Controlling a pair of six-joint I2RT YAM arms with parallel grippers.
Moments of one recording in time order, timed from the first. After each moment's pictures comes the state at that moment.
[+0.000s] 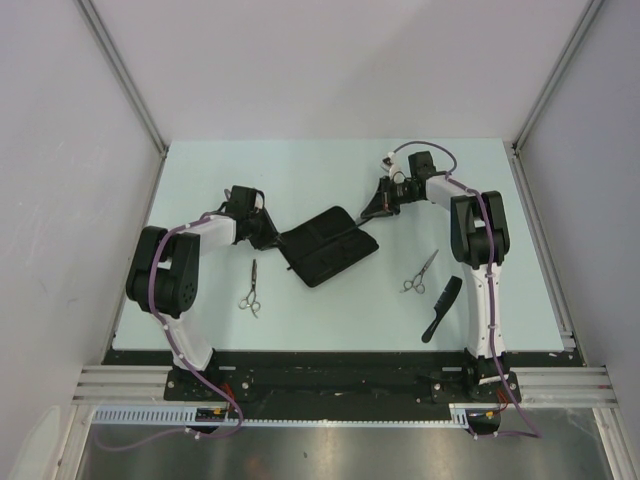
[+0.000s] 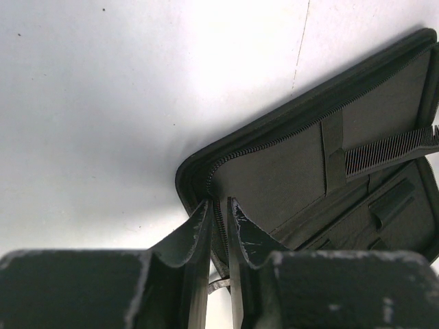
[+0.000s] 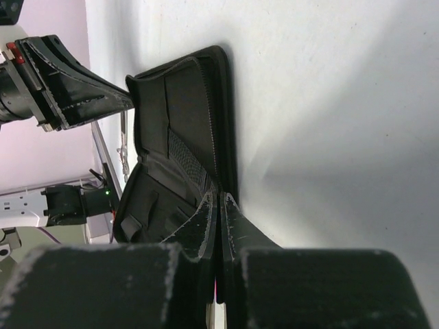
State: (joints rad) left arm -0.22 1.81 1.03 -0.19 0.25 -0.67; right arm 0.17 2.40 1.79 -0.40 -1.01 0.26
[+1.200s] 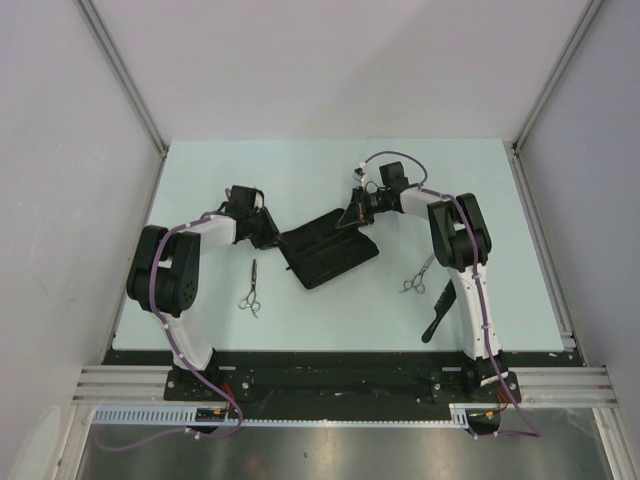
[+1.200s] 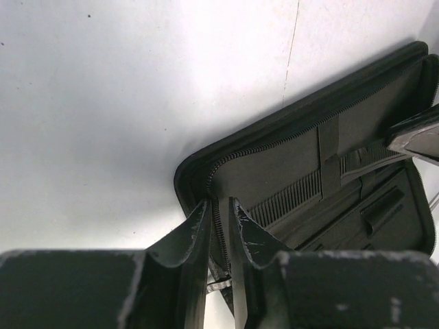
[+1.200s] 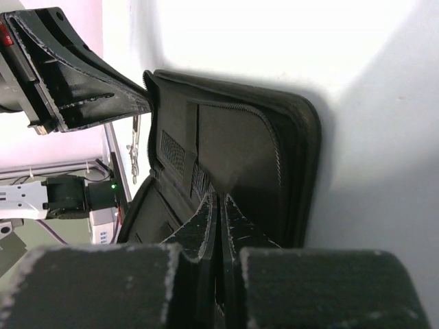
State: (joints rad) left arm -0.22 1.82 1.03 -0.18 0.27 -0.67; right arm 0.31 2.44 1.75 -0.20 -1.03 0.38
